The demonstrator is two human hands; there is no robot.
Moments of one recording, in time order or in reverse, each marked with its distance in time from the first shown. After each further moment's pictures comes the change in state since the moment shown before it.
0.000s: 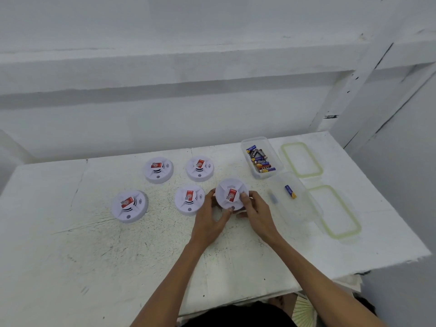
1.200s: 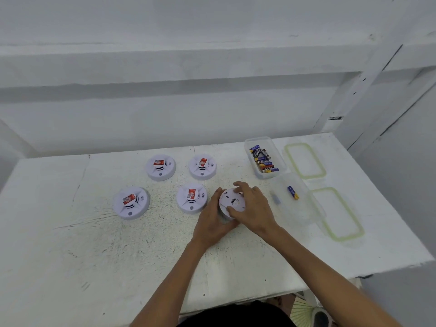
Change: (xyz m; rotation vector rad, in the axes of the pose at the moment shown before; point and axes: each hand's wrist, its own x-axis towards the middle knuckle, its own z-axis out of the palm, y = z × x) left_hand -0.001 -0.014 0.003 0.065 -0.112 -0.037; right_hand 0.016 -0.011 0.005 -0.752 -0.087 -0.310
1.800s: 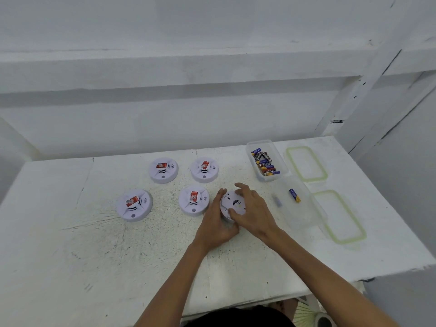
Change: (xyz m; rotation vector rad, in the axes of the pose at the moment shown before) left_hand 0.001 -0.005 0.000 0.056 -0.037 0.094; right_hand -0.003 -0.007 0.000 0.080 -0.042 0.026
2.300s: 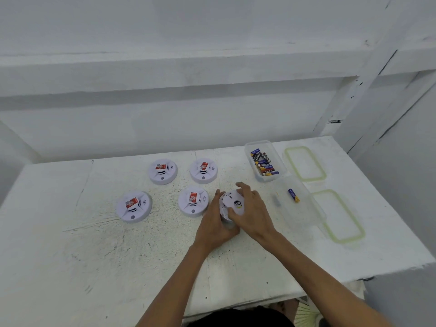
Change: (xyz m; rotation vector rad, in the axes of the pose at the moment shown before) left_hand 0.002 -0.002 0.005 0.027 -0.005 -0.025; right_hand -0.004 -0.004 0.004 0.044 0.088 0.041
